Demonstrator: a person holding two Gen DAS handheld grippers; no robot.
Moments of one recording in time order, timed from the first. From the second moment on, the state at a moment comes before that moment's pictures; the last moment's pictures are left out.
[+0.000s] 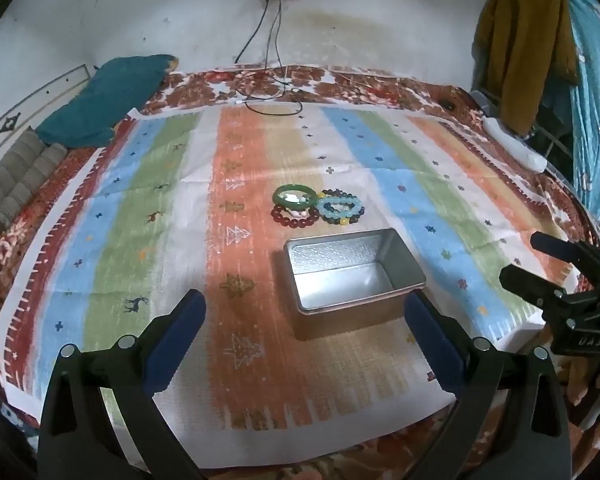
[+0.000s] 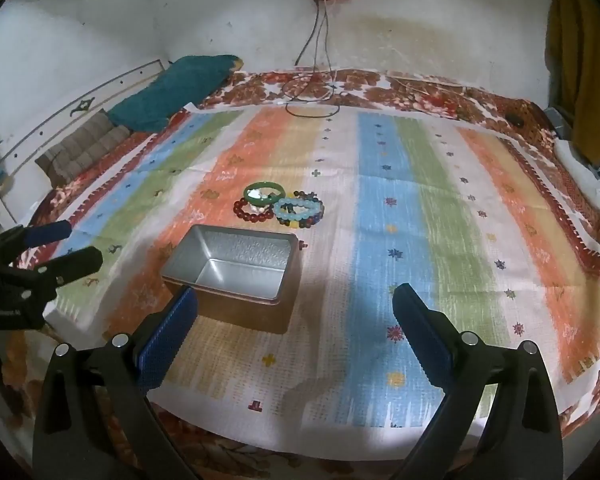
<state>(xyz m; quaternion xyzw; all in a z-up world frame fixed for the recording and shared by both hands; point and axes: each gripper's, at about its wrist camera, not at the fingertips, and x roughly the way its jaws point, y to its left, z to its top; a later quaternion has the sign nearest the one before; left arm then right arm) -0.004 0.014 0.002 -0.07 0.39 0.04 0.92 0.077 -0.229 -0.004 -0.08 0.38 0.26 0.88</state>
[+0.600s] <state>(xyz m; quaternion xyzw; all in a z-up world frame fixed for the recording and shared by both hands) -0.002 0.017 0.000 -0.08 0.39 0.05 0.92 0.075 -0.227 -0.005 -0.08 0.38 0.26 0.88</state>
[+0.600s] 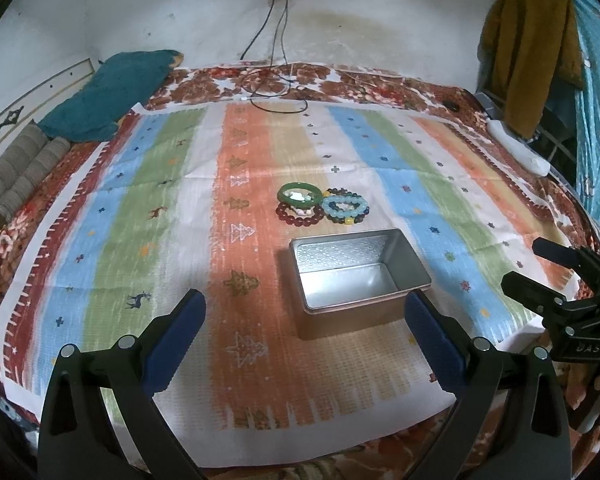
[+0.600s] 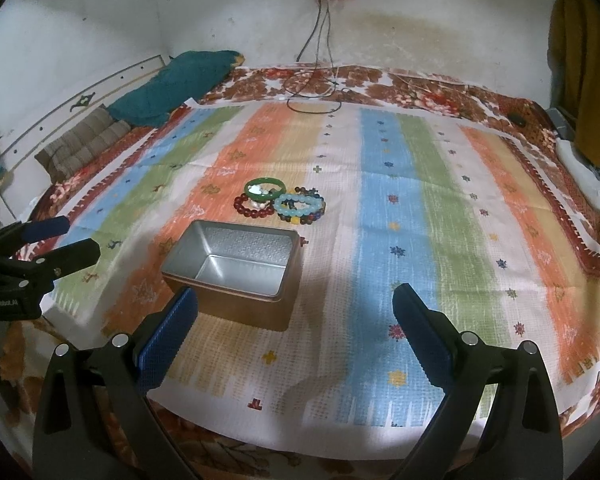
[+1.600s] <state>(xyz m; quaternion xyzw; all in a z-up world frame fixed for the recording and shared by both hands) -0.011 0.028 -0.005 -0.09 0.40 0.06 0.91 0.081 -0.229 -0.007 -0.08 0.38 0.25 0.88</state>
